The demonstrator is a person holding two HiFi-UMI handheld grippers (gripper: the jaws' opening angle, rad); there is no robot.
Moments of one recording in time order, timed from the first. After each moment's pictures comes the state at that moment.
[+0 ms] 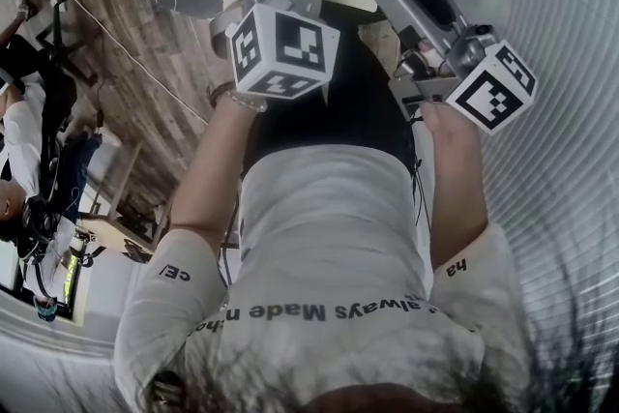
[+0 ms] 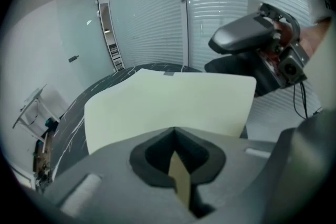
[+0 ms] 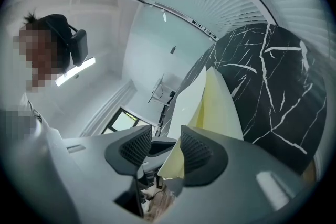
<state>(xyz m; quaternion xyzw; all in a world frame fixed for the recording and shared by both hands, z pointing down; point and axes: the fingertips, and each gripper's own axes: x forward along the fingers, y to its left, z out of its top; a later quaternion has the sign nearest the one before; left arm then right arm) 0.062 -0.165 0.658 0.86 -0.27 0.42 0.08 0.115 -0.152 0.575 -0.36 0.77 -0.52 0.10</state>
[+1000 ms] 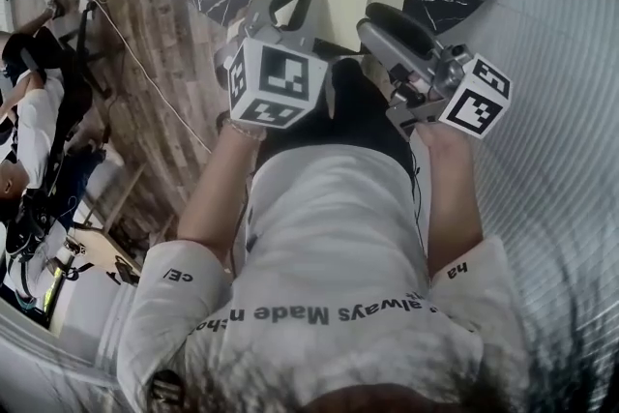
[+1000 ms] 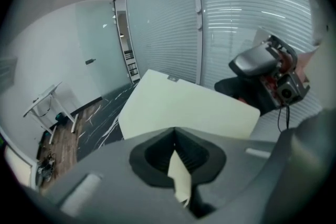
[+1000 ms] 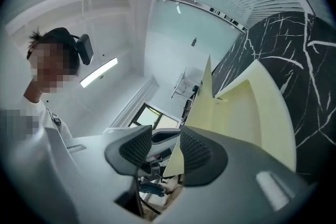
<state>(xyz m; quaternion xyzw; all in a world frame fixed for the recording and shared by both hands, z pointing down) 0.001 -0.180 0.533 0.86 -0.32 0.38 0.10 0.054 -0.147 0.471 -0.24 0.81 -0.52 0.14</state>
